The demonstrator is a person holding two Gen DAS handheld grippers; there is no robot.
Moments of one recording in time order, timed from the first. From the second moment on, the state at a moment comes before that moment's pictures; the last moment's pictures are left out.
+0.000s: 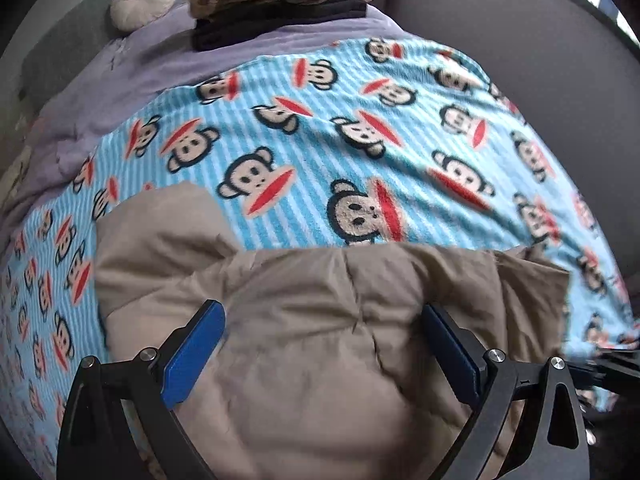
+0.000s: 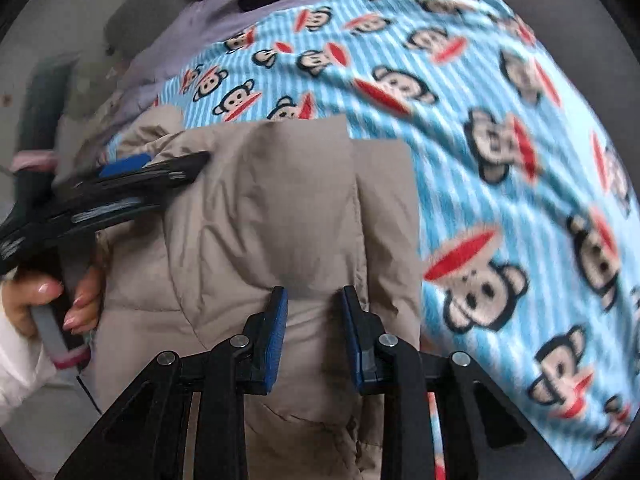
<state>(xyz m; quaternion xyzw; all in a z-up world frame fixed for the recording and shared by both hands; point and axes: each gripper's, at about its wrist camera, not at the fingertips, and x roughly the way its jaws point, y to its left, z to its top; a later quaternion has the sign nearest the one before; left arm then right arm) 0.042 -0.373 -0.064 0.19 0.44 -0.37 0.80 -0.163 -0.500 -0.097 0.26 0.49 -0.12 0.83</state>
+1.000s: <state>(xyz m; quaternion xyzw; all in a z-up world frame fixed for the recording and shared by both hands) 0.032 -0.230 -0.104 0.00 0.61 -0.35 0.71 -0.162 -0.520 -0.118 0.35 0.53 -0.07 0.77</state>
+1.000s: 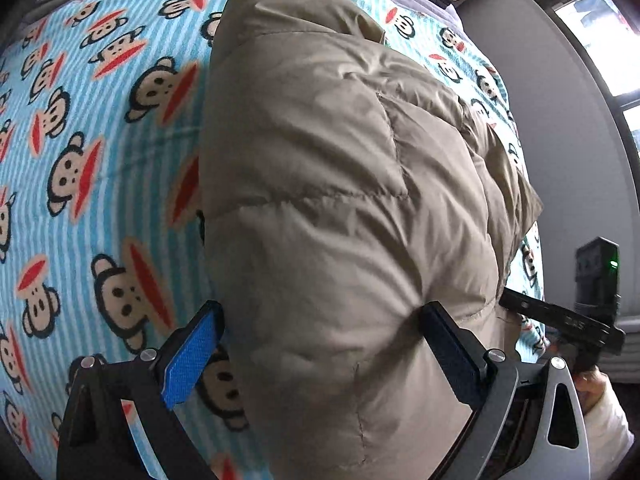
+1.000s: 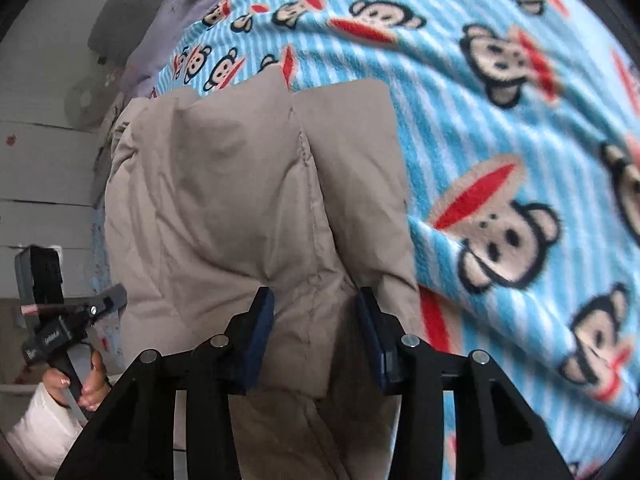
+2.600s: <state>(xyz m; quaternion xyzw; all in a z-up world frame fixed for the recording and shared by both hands) 0.070 -0.182 -0.137 -0.13 0.66 -0.43 0.60 -0.167 -0.556 -0.142 0.42 0.54 0.03 0.73</state>
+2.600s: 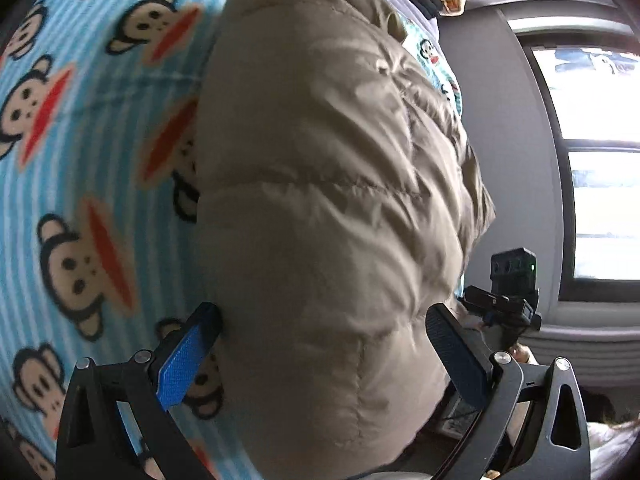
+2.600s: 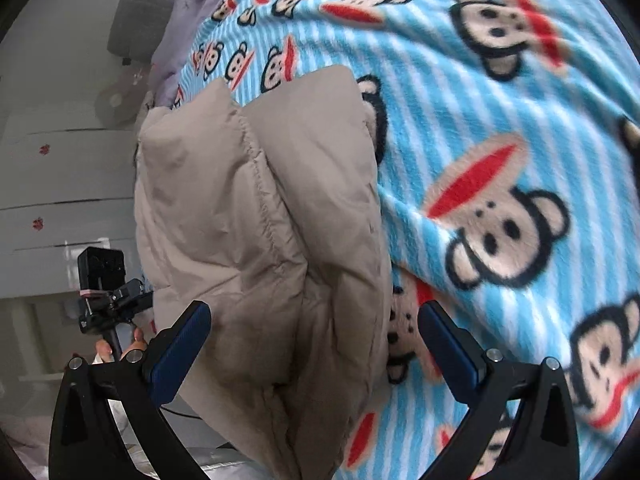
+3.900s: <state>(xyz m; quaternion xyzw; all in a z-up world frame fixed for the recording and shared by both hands) 0.187 -0.059 -0.080 -0.20 0.57 -0.51 0.61 -0.020 -0.406 -0.091 0.45 0.45 0.15 0.75</state>
